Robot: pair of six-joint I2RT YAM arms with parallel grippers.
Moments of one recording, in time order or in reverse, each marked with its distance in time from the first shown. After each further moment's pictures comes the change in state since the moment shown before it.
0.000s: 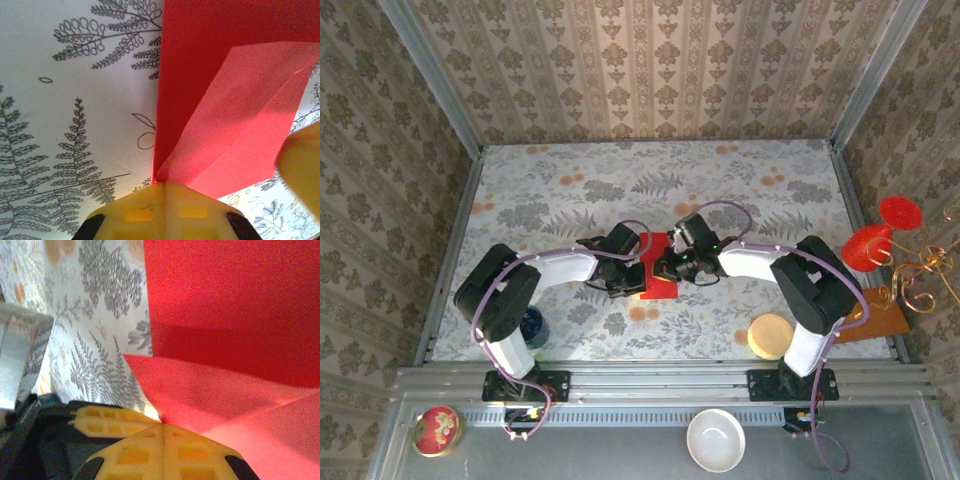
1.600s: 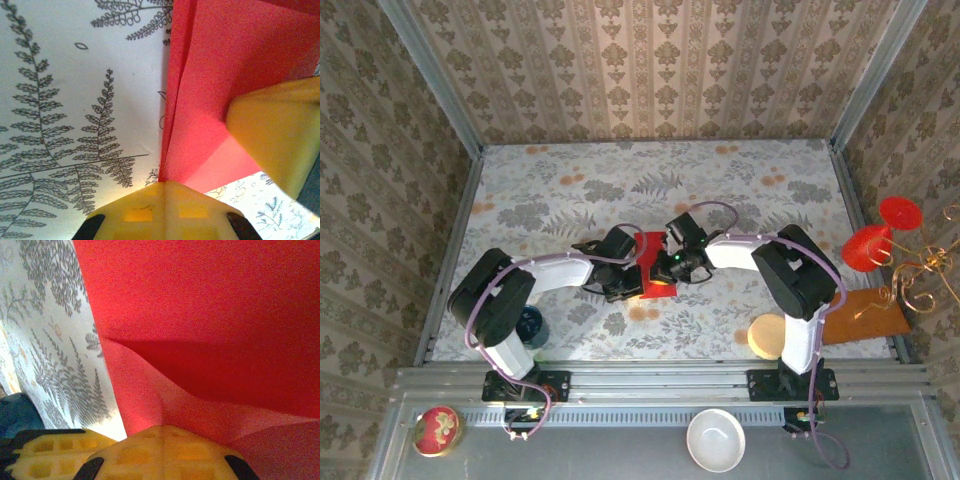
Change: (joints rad) left arm 0.000 -0.043 -0.061 0.027 -0.001 -0.059; right arm -0.017 0.144 0.126 -0.130 -0.006 -0.057
